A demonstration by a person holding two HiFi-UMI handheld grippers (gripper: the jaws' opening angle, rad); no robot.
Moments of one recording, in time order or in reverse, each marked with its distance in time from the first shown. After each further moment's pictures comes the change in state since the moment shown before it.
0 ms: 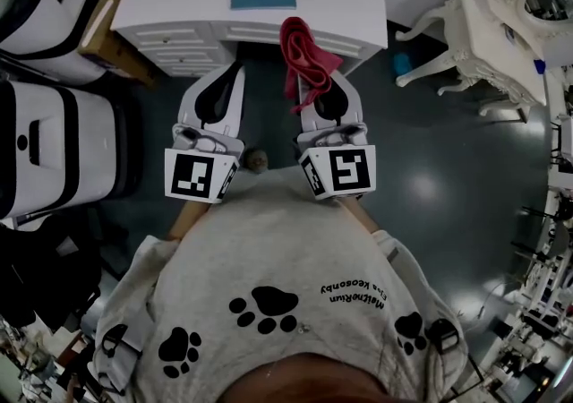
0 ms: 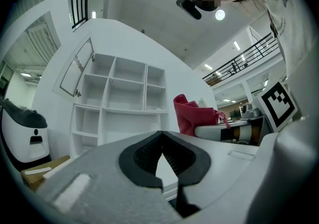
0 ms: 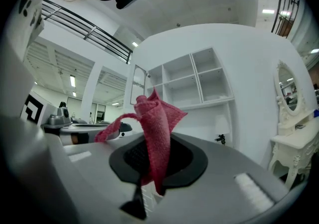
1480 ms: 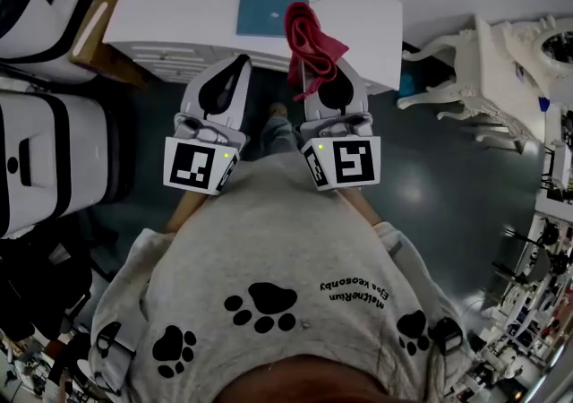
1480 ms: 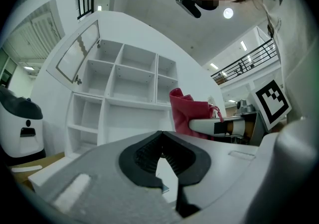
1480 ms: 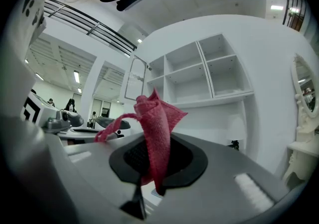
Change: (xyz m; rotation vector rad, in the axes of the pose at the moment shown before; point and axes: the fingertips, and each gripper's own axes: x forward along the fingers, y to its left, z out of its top) left arm 0.117 0.089 -0.044 -0.040 0.020 0.022; right arm 0.153 -0.052 -0.021 -0.048 0.007 0.072
